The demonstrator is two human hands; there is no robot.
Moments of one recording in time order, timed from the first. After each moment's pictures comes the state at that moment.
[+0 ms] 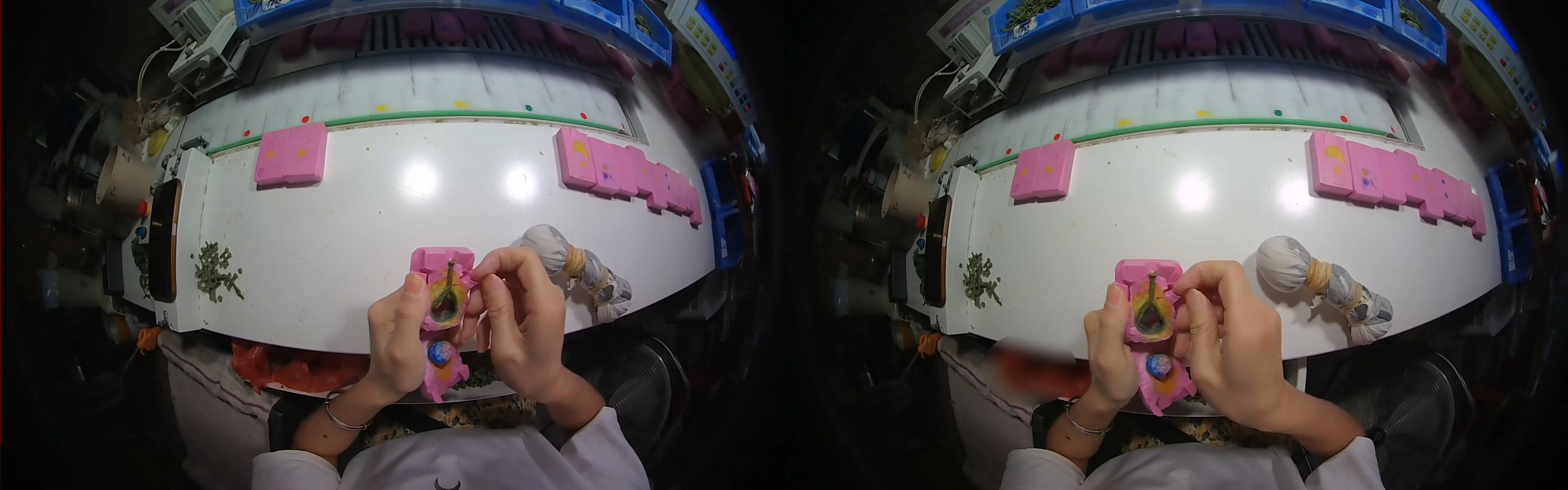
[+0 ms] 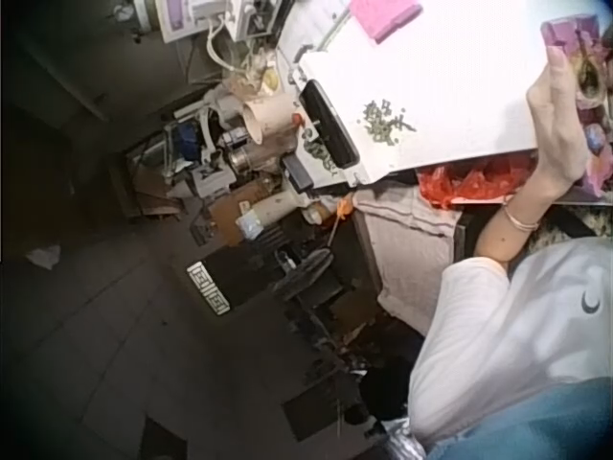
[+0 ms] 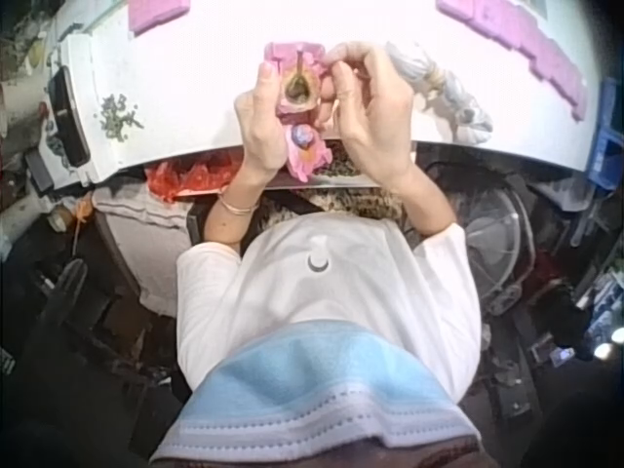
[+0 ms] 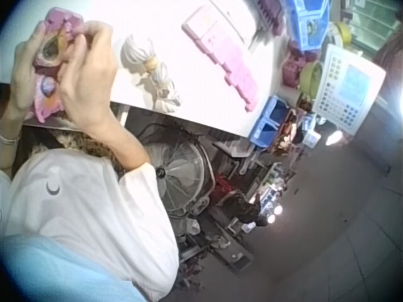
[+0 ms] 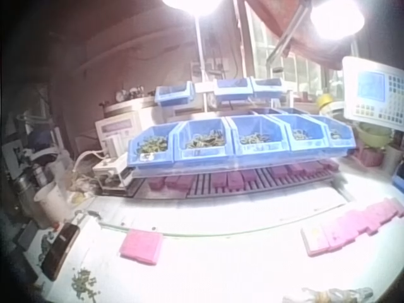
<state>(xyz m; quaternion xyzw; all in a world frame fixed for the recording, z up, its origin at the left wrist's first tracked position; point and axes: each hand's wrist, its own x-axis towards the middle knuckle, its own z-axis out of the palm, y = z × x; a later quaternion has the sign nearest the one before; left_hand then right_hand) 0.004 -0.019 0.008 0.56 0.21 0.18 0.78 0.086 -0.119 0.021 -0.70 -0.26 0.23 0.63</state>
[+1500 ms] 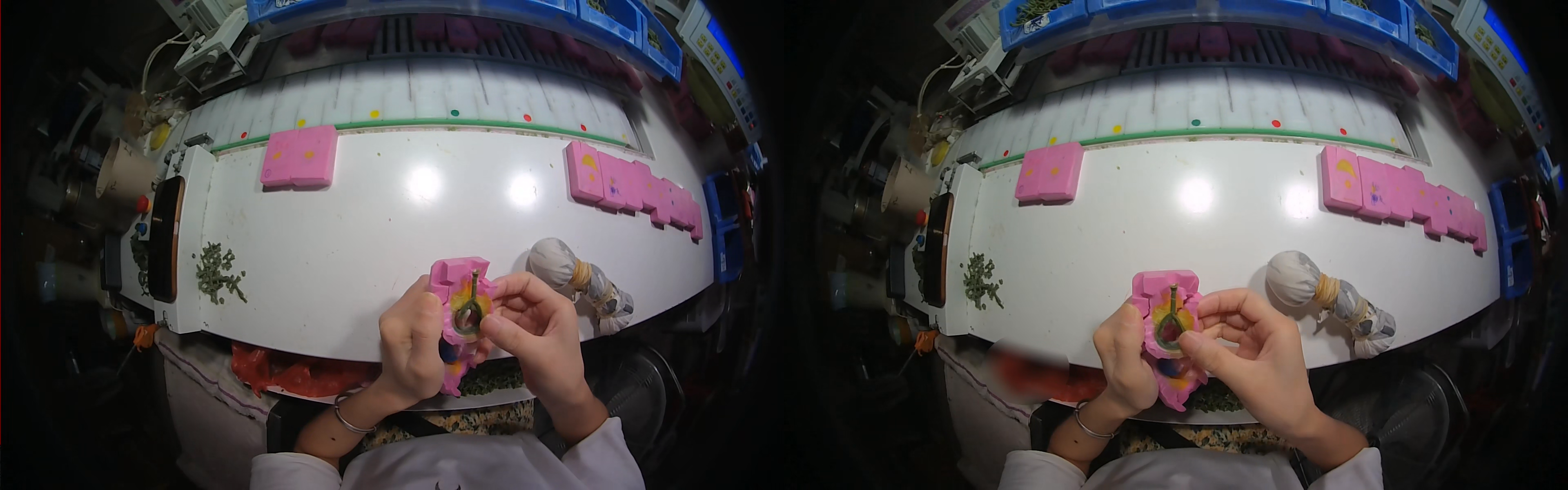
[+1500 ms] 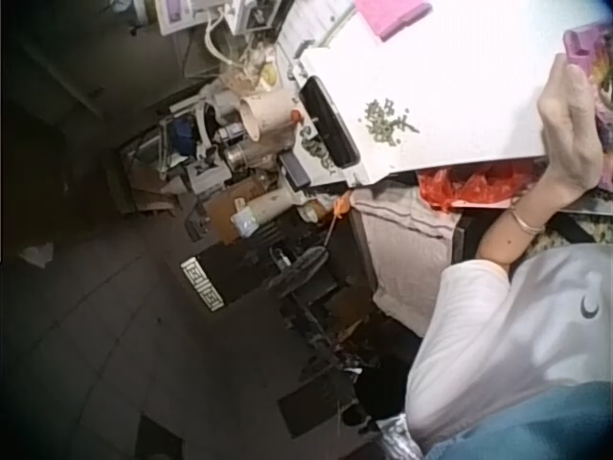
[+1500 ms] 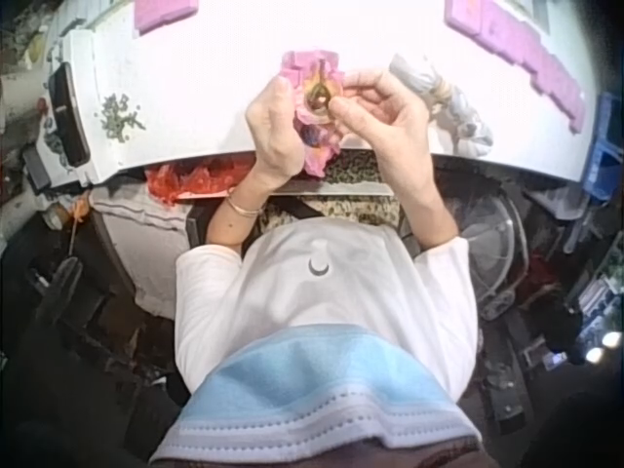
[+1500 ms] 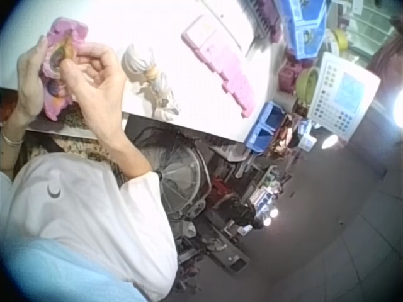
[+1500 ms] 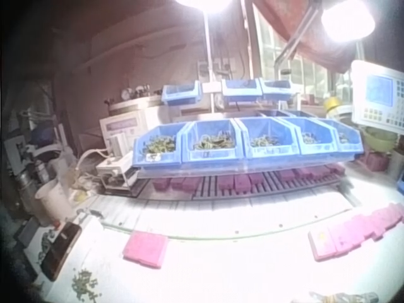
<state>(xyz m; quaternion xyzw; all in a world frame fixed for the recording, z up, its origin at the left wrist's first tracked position) 0.008 -0.022 -0.001 0.64 0.21 0.23 0.70 0.094 -0.133 0.027 -0.52 -0.11 0.45 0.72</state>
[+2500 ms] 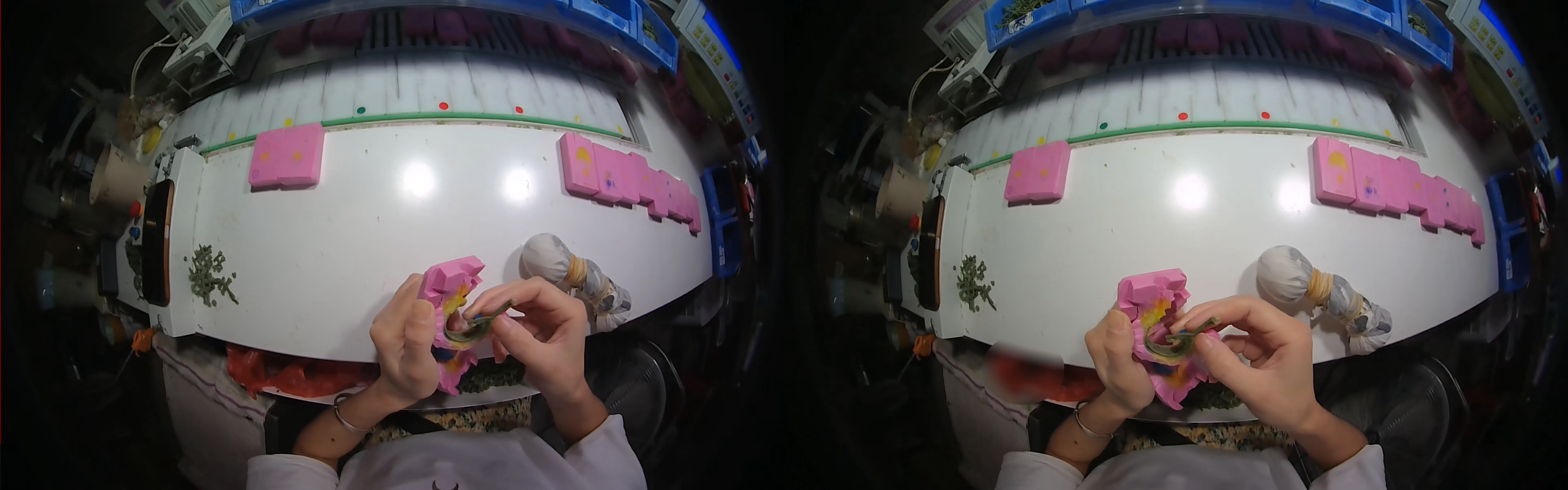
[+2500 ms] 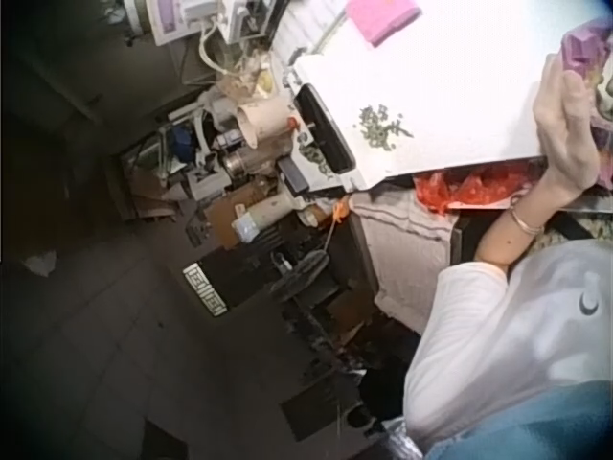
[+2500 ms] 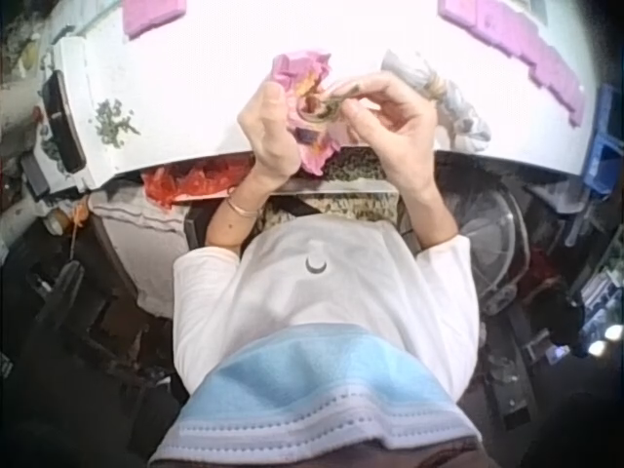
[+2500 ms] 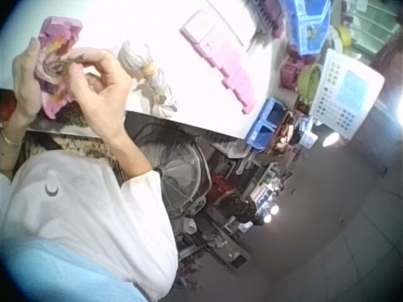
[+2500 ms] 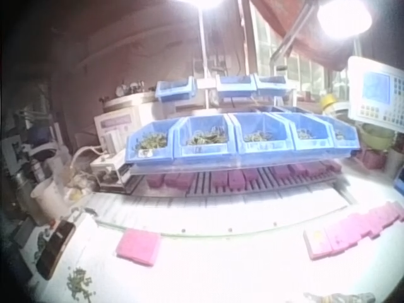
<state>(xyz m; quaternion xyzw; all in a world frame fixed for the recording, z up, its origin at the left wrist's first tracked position) 0.009 -0.026 -0.023 0.64 0.20 0.32 0.67 0.100 -0.146 0.016 -0.55 -0.19 0.40 0.71</state>
